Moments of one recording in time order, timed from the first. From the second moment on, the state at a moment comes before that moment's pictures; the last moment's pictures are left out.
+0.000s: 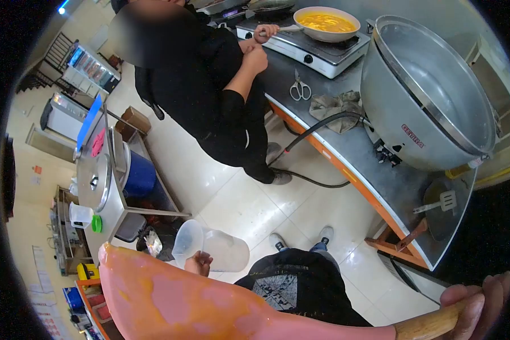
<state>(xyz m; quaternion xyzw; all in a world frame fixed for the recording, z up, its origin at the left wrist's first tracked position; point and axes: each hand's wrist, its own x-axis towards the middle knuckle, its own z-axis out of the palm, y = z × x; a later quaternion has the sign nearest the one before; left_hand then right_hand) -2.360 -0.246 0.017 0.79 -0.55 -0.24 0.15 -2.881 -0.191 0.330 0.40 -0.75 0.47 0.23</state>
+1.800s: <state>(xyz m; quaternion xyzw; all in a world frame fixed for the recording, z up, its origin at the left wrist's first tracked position) -2.463 -0.190 0.028 0.92 -0.33 -0.10 0.19 -2.844 -0.833 0.113 0.10 -0.22 0.77 -0.59</state>
